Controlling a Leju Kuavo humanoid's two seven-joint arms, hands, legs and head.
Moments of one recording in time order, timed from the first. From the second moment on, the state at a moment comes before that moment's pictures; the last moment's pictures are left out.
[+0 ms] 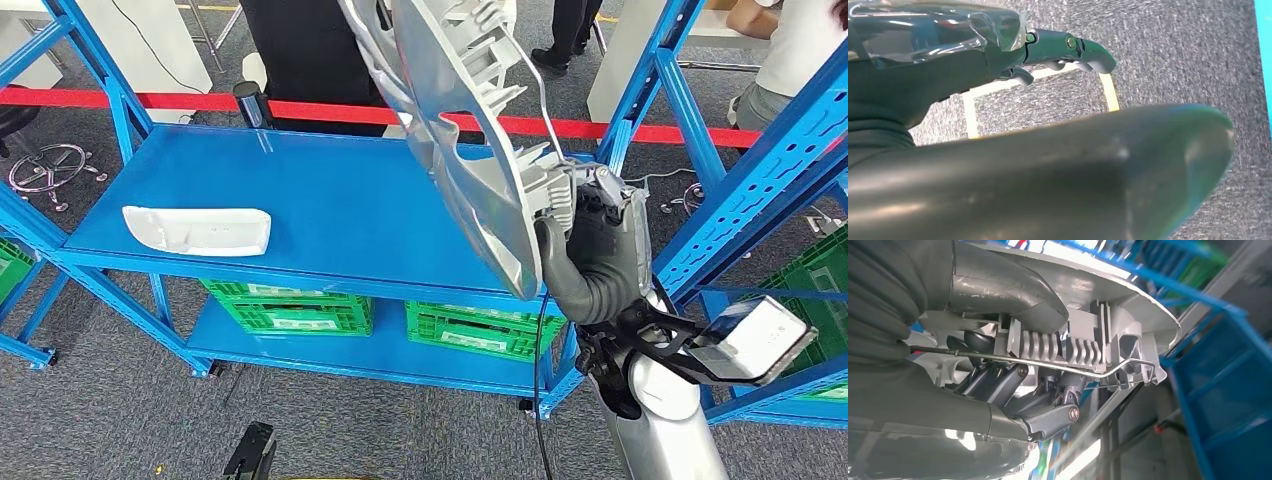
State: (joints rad) left arm 0.01 0.06 -0.33 -0.47 0.18 0.22 -0.05; right arm -0.32 -0.07 0.41 -1.84 -0.23 0.11 -0.44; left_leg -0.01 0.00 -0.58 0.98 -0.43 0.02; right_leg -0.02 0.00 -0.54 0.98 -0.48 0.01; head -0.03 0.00
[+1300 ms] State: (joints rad) left arm 0.04 0.07 -0.38 -0.51 0.16 0.28 -0.07; right arm -0.26 -0.05 0.39 -1.91 -0.31 0.21 -0.45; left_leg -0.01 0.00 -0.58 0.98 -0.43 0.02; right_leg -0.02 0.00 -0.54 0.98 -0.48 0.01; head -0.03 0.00
